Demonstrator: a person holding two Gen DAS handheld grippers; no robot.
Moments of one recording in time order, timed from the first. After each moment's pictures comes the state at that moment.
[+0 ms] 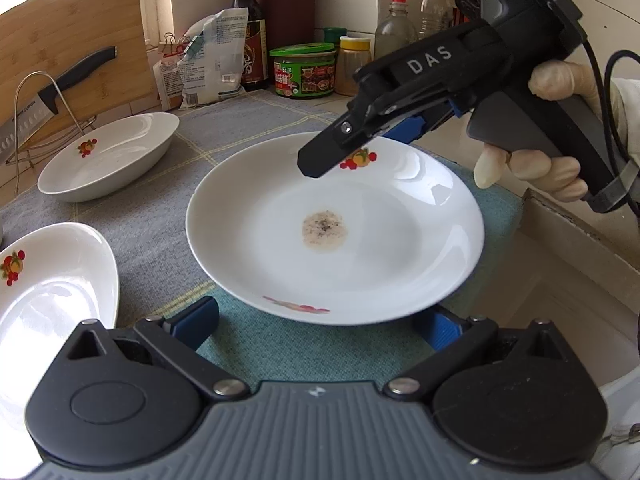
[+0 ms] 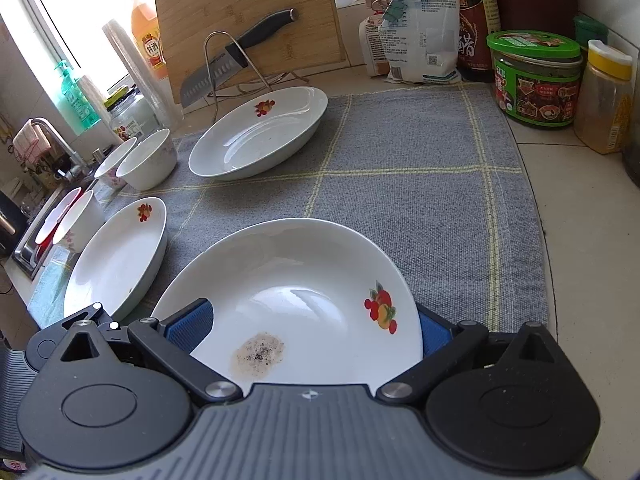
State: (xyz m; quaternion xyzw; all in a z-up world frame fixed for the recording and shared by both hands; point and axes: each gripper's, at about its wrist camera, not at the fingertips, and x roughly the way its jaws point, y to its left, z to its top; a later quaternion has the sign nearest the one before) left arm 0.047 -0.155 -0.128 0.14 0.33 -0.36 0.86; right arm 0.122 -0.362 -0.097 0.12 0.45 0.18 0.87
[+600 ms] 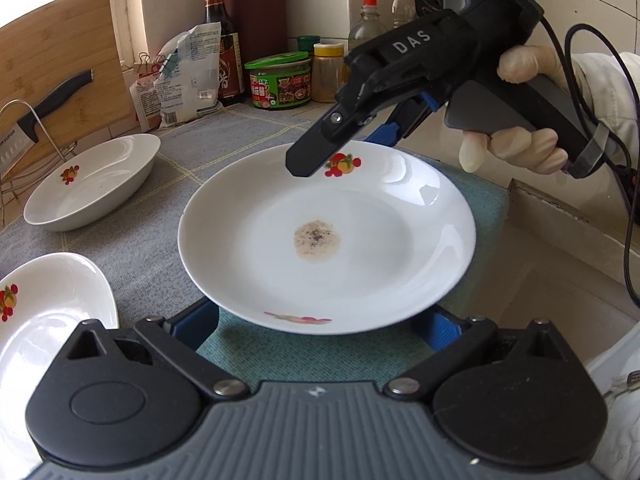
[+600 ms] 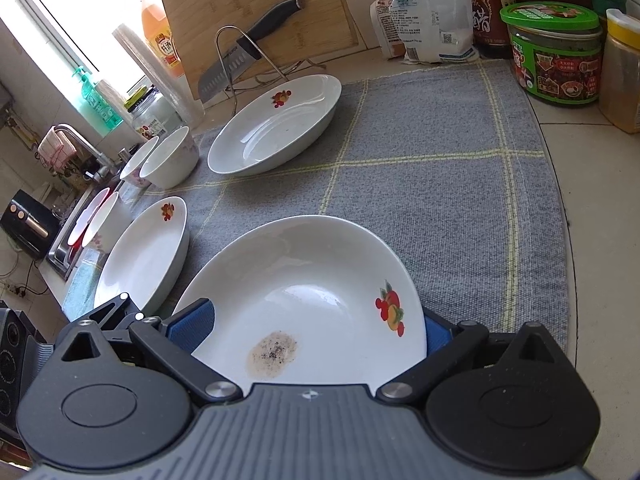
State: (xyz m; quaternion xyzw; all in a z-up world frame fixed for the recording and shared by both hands) left arm 0.049 -0.154 -0.127 0.17 0.31 -0.39 0.85; right arm 0.133 -0.373 -0.099 0.16 0.47 0.23 0.84
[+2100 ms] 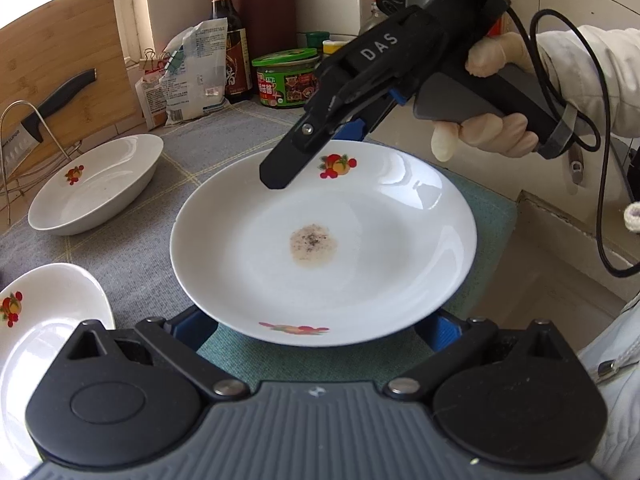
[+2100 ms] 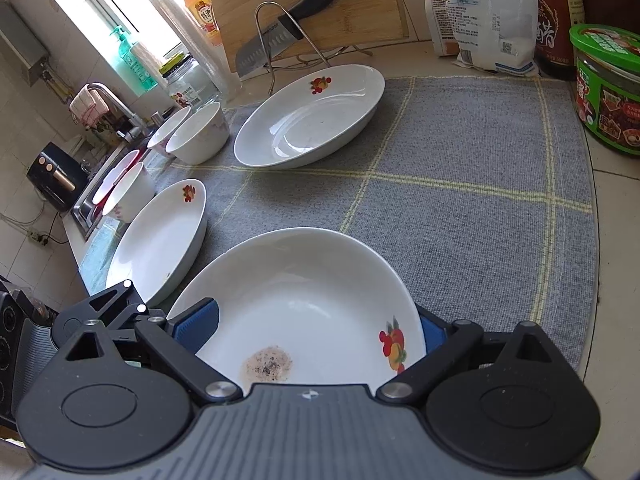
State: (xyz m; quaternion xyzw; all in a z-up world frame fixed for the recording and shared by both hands) left arm 0.053 -0.166 -0.119 0.17 0.33 -0.37 0.85; right arm 0.169 -0.372 -0.094 0.11 0.48 0.30 0.81
